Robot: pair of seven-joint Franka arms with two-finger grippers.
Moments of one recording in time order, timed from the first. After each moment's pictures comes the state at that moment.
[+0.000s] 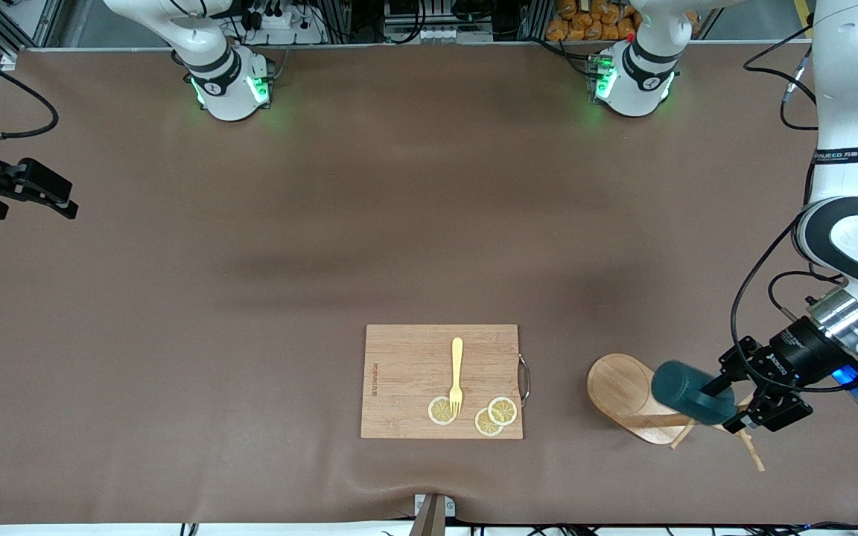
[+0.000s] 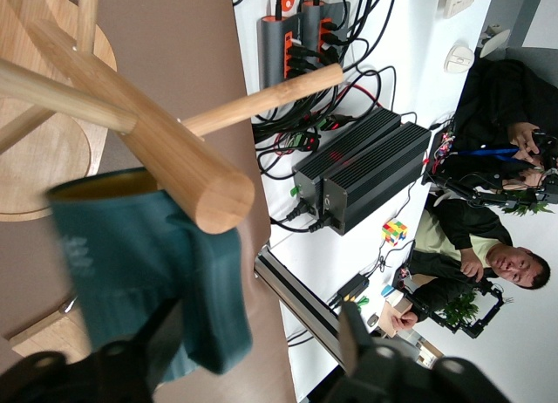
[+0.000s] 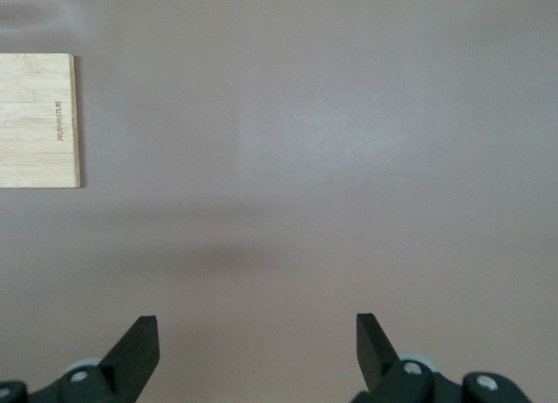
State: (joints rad) left arm 0.09 0.52 -0.10 -1.50 -0.97 2.40 -0.63; right arm 0.05 0.06 -0.02 -1.43 0.00 1.53 0.03
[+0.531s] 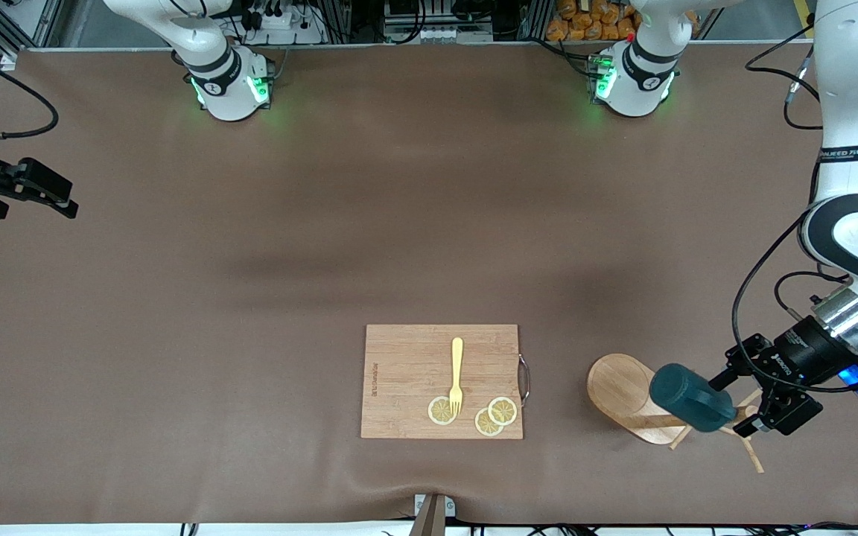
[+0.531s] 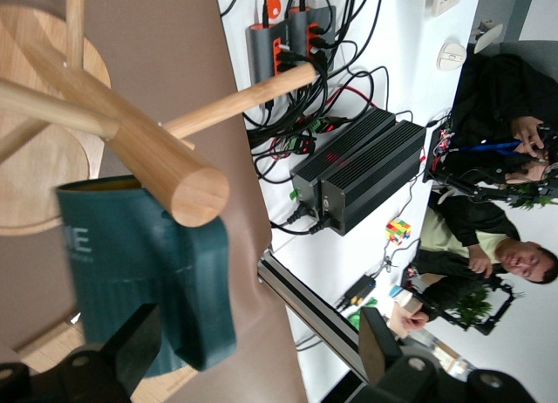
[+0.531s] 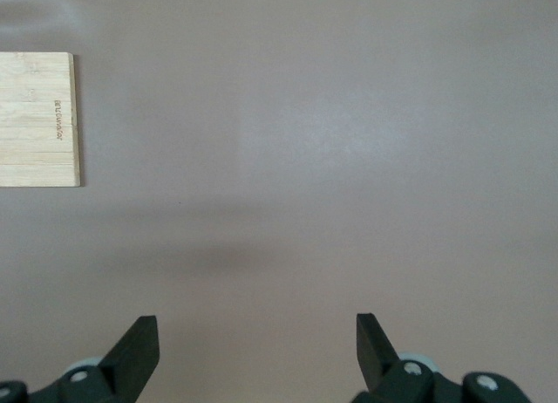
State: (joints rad) left arm 0.09 0.50 -0.10 -1.48 -0.89 2.40 -0.63; right arm 0.05 0.06 -0.02 -1.43 0.00 1.53 0.03
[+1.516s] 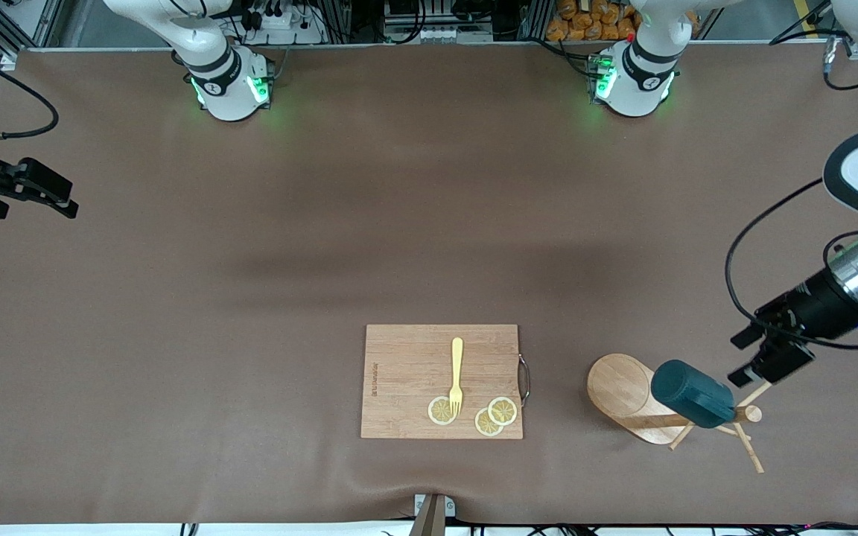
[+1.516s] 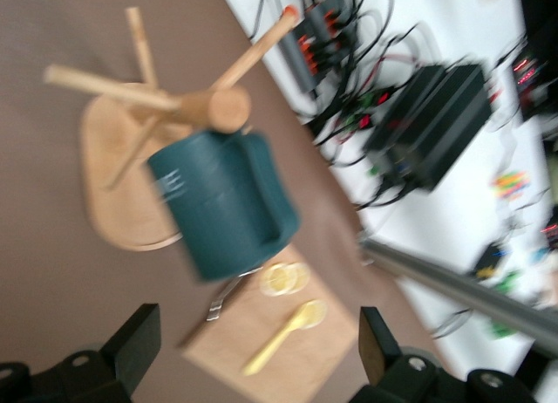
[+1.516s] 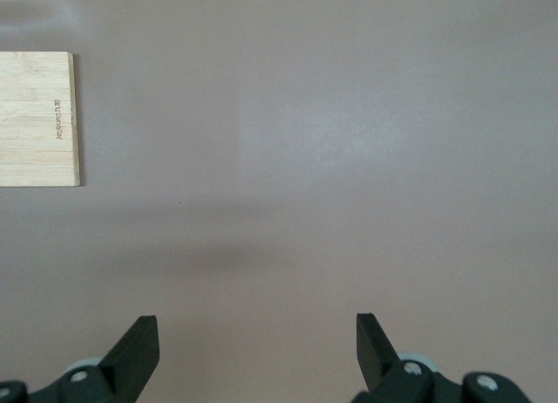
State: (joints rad) left arm 0.09 0.29 -0.14 -1.60 -0.45 2.21 -0.63; right arm 0.05 0.06 -0.02 -1.43 0.00 1.53 0.03
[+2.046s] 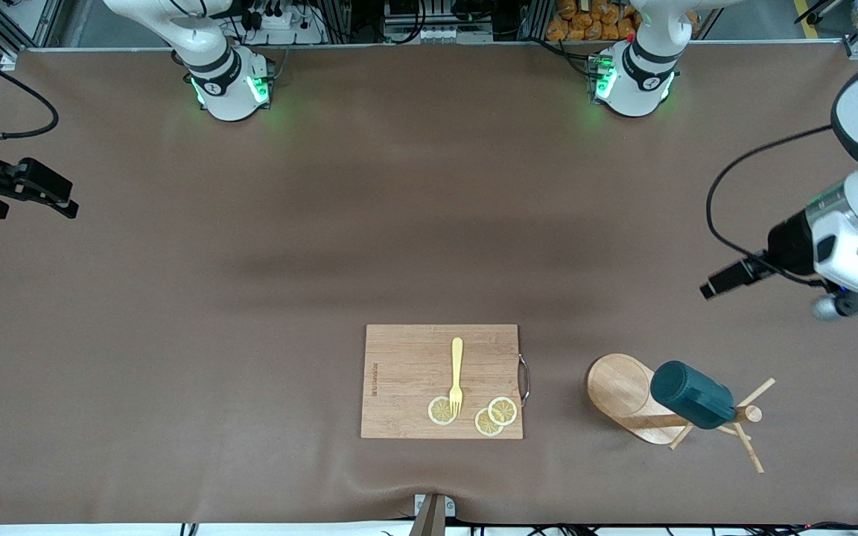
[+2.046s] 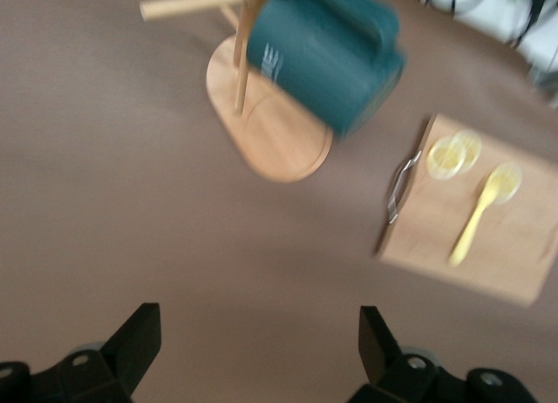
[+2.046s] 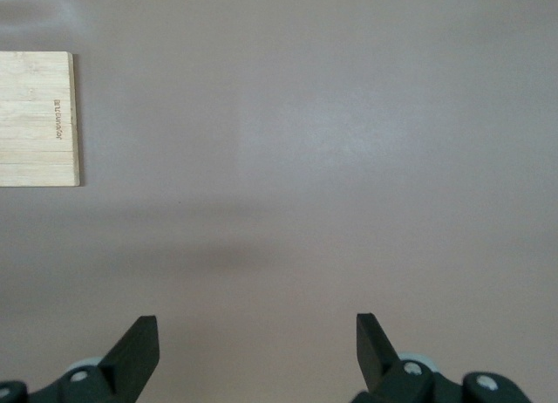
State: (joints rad) left arm 0.09 0.16 -0.18 -1.63 -0.13 1.85 -0.34; right arm 0.05 0.06 -0.02 -1.43 0.00 1.53 0.03
